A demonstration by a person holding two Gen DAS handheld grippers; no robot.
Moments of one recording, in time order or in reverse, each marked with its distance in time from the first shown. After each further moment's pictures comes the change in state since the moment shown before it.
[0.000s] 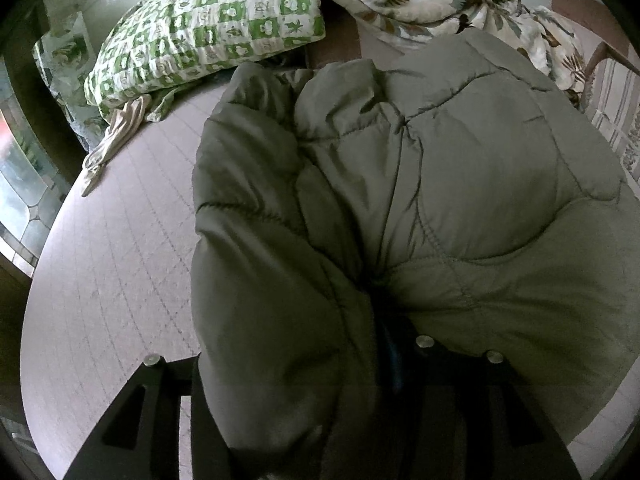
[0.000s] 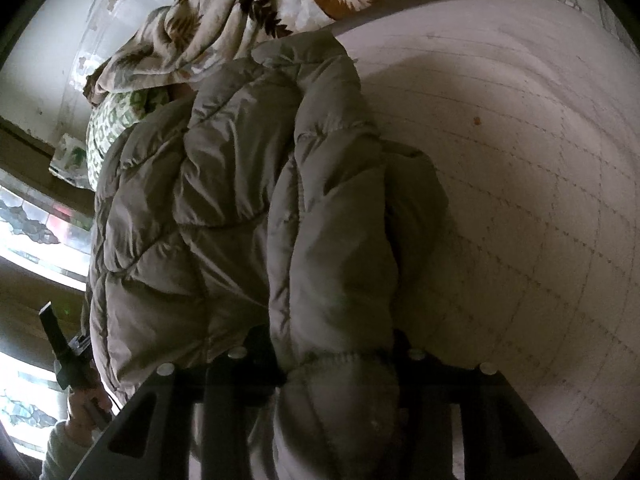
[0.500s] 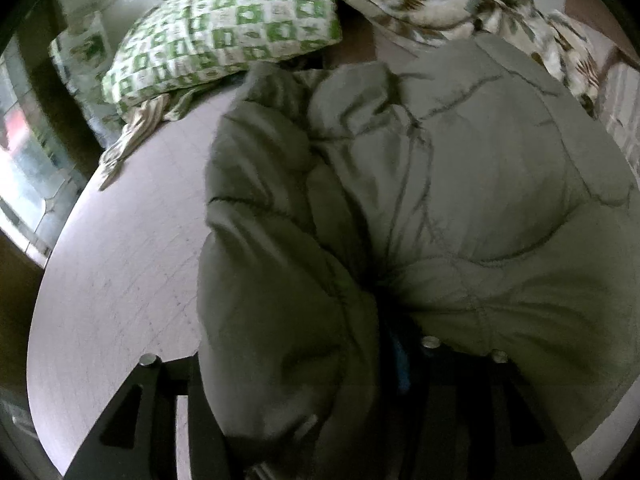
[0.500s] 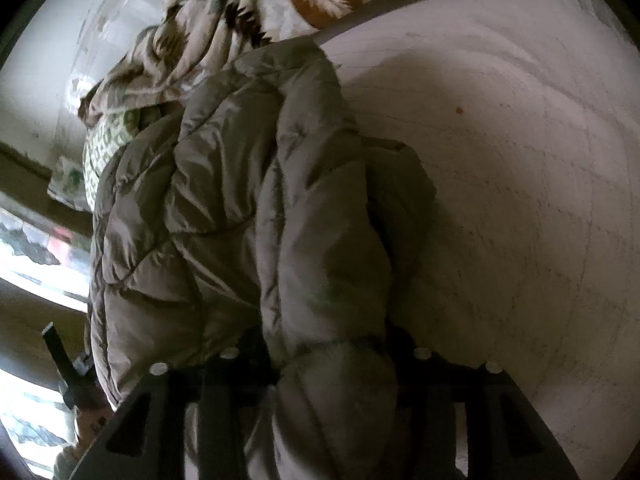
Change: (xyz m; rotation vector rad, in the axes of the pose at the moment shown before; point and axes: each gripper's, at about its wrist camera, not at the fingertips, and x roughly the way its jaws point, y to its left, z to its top) left arm -0.008 -0.004 -0.007 -0.055 -0.013 0.063; right arm -0.005 -0.019 -0.014 0.072 -0.047 0.020
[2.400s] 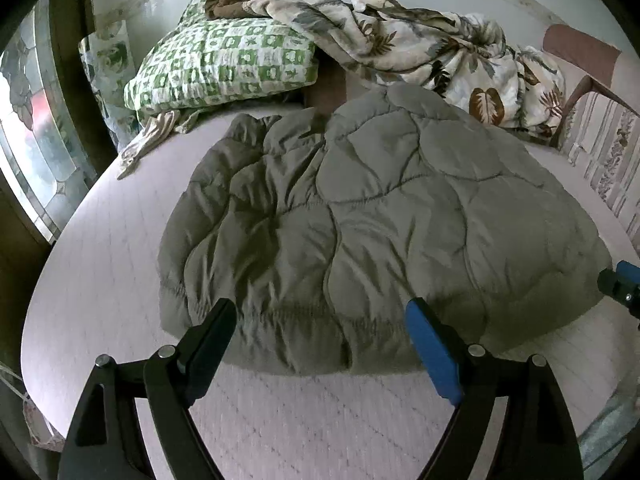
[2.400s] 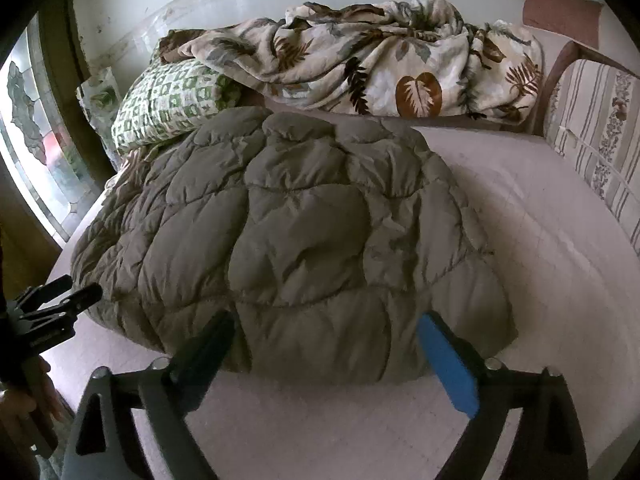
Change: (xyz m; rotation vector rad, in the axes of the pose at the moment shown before) left arm -0.102 -0.048 -0.050 -0.062 -0.093 -0.069; right arm -0.083 0.146 -0.118 -0.416 -0.227 -0.259
